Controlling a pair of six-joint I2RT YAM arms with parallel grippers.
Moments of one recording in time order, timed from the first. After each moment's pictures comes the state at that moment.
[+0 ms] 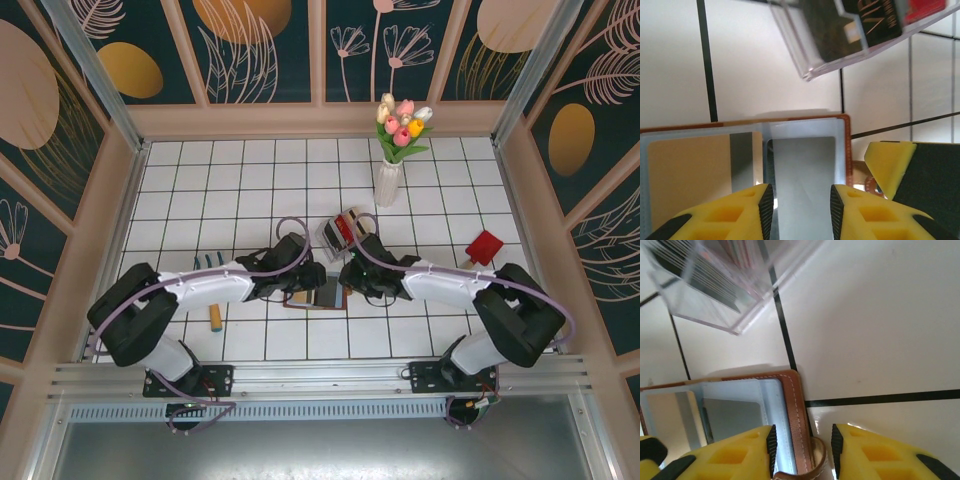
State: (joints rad) left arm -0.86 1.53 0.77 -0.12 0.08 -0.94; right arm 0.79 1.45 0.68 -0.24 -0.02 1.05
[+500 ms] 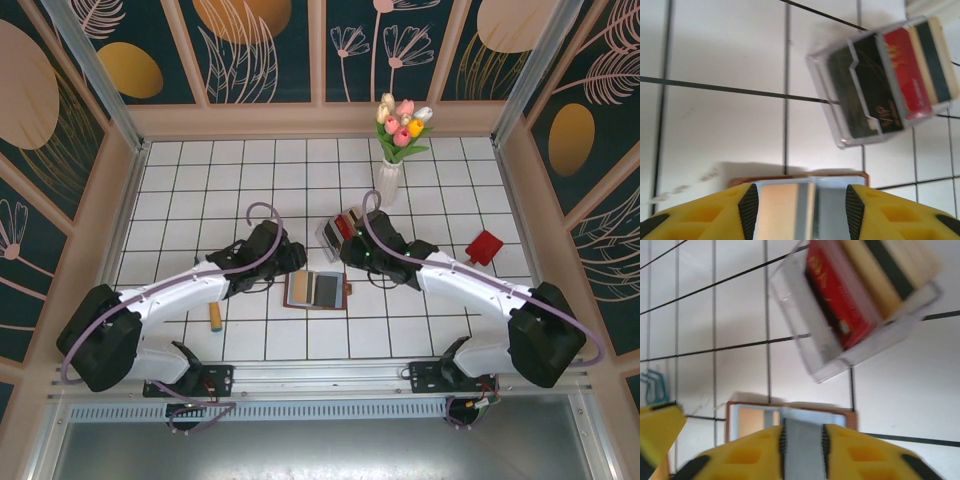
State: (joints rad) left arm -0.72 1.35 0.73 -0.20 -0.05 -0.90; right arm 0.78 1.33 0.84 -0.34 0.01 0.85
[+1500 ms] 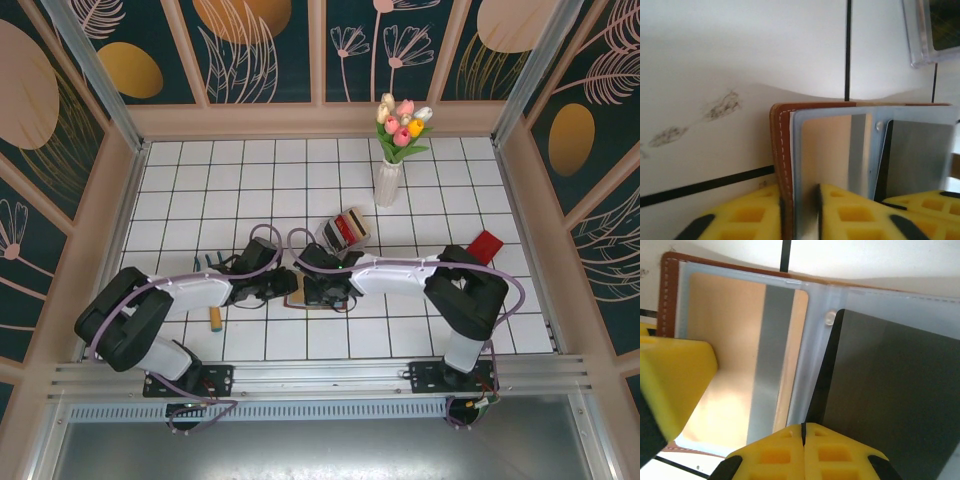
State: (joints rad) left arm -0.66 1.50 0.55 0.00 0.26 -0.83; right arm 1.06 1.76 1.02 -0.46 0.03 0.88
